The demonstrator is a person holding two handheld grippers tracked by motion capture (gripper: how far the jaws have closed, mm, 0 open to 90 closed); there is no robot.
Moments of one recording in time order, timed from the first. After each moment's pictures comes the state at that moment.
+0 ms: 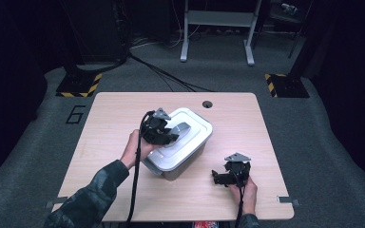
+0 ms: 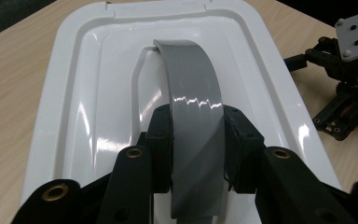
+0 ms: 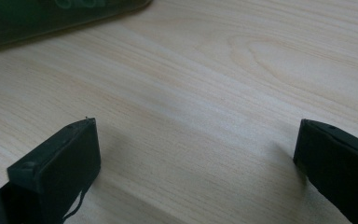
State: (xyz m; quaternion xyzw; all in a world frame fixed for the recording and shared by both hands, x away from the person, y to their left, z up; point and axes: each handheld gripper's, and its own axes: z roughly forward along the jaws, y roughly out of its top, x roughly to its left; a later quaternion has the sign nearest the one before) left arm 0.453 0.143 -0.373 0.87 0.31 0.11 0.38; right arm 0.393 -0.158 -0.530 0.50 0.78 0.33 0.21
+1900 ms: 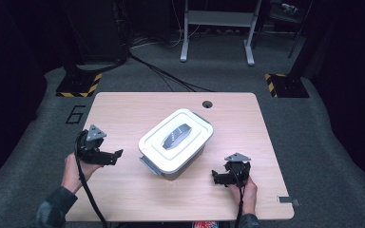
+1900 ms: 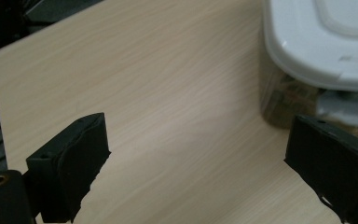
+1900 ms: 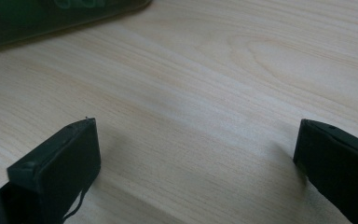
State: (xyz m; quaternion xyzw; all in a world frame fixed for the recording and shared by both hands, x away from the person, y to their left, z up) left arm 0.388 0.312 -0.405 0.81 0.43 0.24 0.31; right arm 0.393 -0.158 -0.529 0.50 0.77 0.33 0.20
